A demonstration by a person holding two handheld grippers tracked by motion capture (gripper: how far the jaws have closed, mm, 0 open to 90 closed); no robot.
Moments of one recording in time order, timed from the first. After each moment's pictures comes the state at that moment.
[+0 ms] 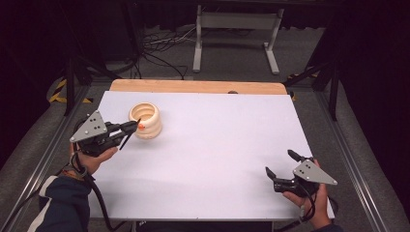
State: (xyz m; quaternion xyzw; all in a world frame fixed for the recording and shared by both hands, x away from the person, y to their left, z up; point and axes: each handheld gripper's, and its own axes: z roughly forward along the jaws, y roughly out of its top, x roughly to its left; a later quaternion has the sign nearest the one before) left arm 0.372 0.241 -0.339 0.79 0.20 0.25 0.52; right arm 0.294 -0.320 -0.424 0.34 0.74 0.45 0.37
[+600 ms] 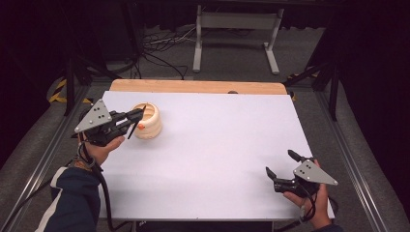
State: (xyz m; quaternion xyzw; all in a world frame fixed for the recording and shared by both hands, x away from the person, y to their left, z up) left arm 0.388 0.223 -0.322 0.76 0.20 0.26 0.56; right arm 0.294 -0.320 -0.424 0.34 0.74 0.45 0.37
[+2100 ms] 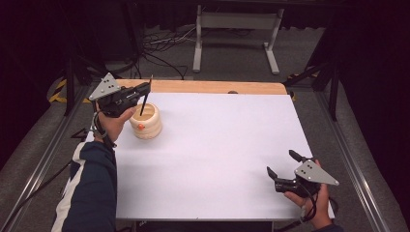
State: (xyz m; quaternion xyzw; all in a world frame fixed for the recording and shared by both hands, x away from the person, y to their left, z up) left arm 0.466 0.212 -0.322 0.72 0.25 0.26 0.59; right arm 0.293 -0.323 -0.425 0.34 0.74 0.45 0.37
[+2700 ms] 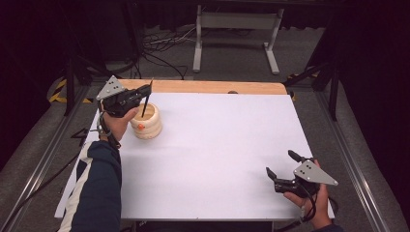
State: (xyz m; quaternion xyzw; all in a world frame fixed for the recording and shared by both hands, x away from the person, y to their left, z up) left arm 0.485 0.211 -0.348 0.72 0.28 0.25 0.58; right arm 0.293 -0.322 -0.425 0.34 0.74 0.45 0.37
